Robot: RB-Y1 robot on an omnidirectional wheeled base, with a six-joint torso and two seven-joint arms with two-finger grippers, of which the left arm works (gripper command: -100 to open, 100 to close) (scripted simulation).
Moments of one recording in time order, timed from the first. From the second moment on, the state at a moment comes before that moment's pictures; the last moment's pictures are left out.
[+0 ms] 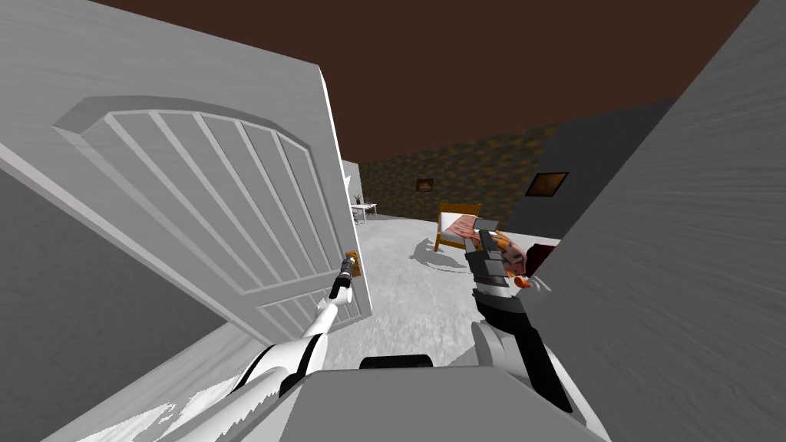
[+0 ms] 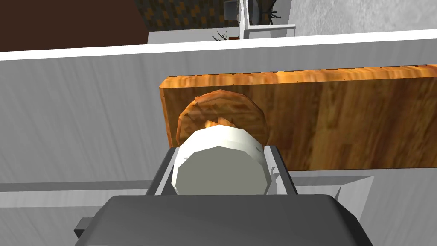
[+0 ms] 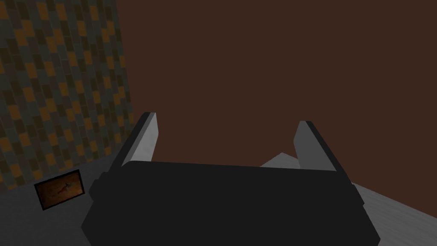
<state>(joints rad) -0.47 0.16 0.28 -0.60 0.09 -0.49 -0.02</state>
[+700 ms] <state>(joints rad) -0.46 0.15 0.35 -0.62 0.05 -0.48 -0.03</state>
